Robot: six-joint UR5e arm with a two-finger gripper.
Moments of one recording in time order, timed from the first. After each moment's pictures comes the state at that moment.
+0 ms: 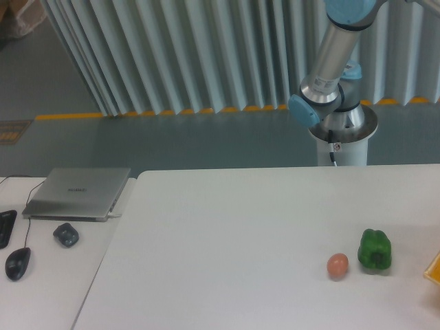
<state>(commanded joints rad) 2.97 -1.97 -1.60 -1.07 1.48 0.90</state>
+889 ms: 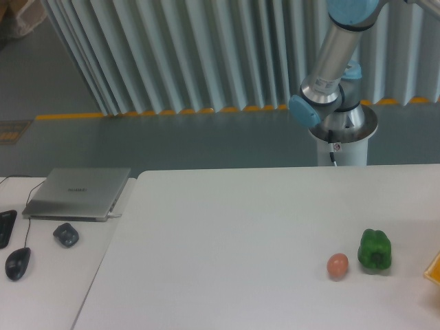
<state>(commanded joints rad) 2.98 -1.97 -1.62 -1.07 1.47 0.90</state>
